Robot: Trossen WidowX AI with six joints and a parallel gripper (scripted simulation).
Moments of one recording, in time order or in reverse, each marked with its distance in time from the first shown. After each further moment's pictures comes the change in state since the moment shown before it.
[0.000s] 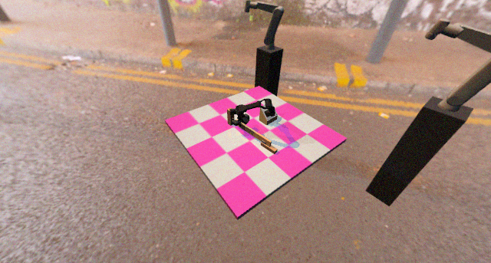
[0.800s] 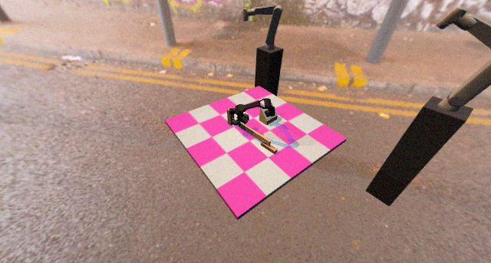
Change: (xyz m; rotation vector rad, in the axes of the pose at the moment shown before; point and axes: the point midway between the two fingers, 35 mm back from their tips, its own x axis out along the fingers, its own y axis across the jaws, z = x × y) arm -0.001 0.000 -0.007 0.000 0.002 0.000
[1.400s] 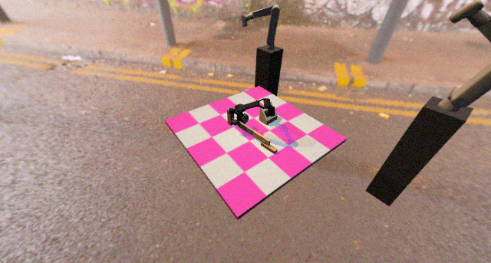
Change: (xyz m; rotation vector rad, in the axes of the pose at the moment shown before) arm 0.001 0.000 -0.005 0.000 -0.001 -0.001
